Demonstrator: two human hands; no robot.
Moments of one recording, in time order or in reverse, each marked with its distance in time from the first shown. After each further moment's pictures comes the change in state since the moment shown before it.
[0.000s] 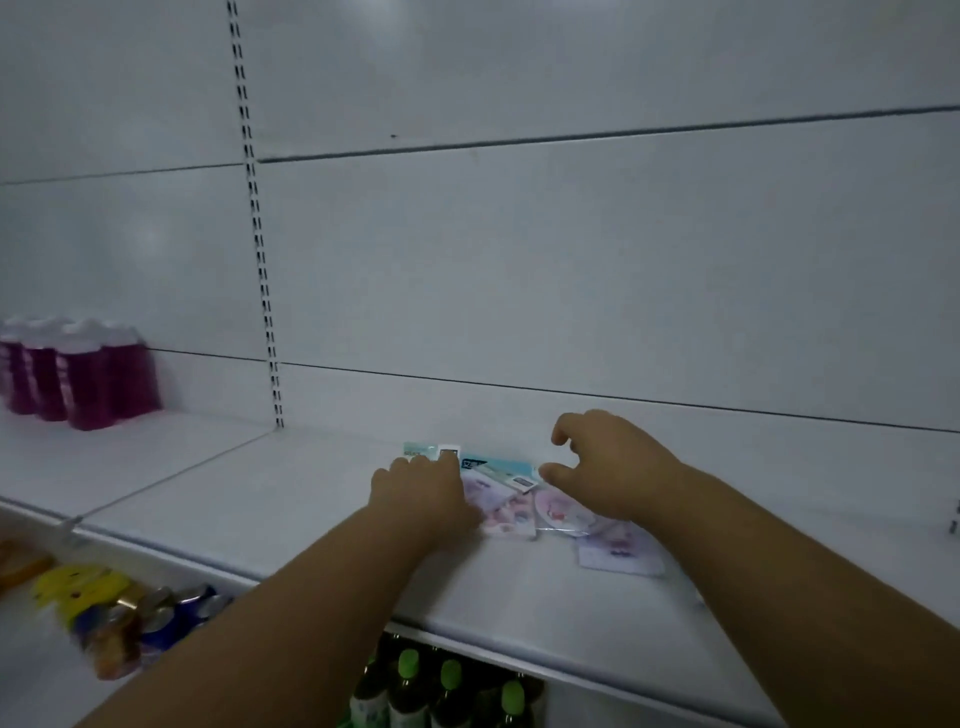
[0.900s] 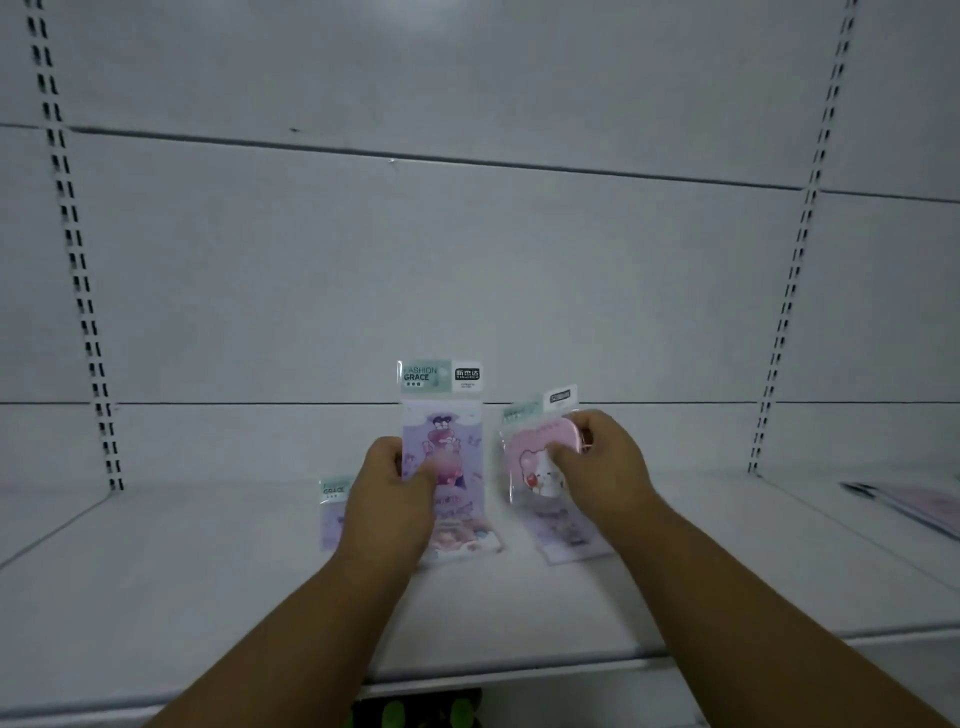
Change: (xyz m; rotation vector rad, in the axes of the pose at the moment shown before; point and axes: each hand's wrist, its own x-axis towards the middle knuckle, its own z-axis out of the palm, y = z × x) left_hand -0.002 -0.013 -0.012 -1.446 0.058 0.131; right_hand -0.034 -0.025 0.002 0.504 0.559 0.520
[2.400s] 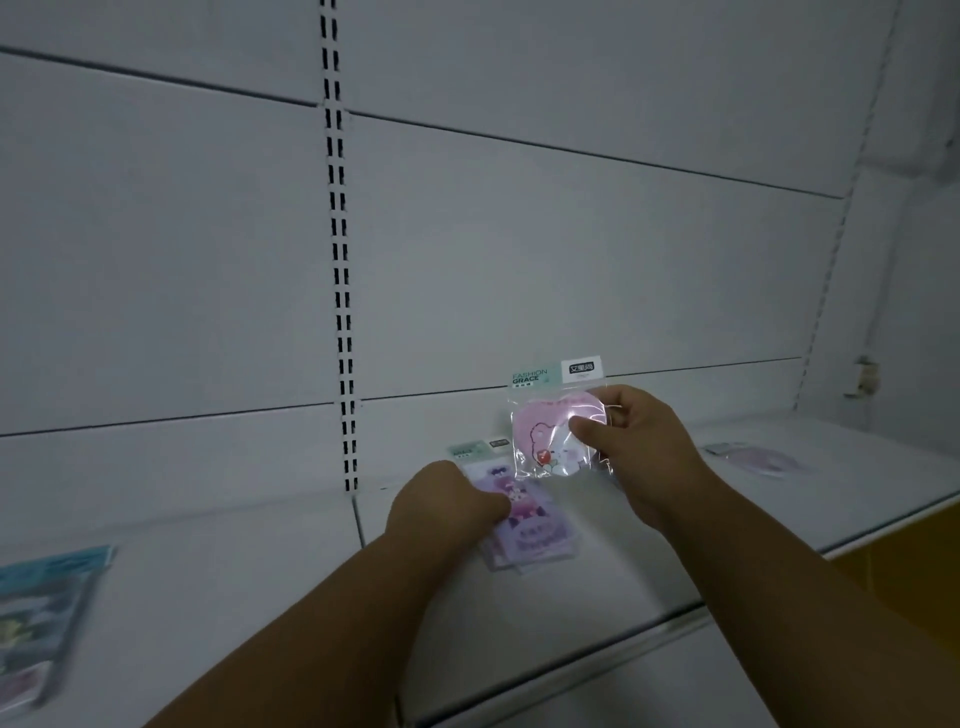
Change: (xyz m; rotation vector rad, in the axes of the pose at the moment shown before) left_hand -0.093 0.054 0.581 0.534 -0.524 0.020; right_hand 0.139 0.303 -0.448 0.282 0.127 0.188
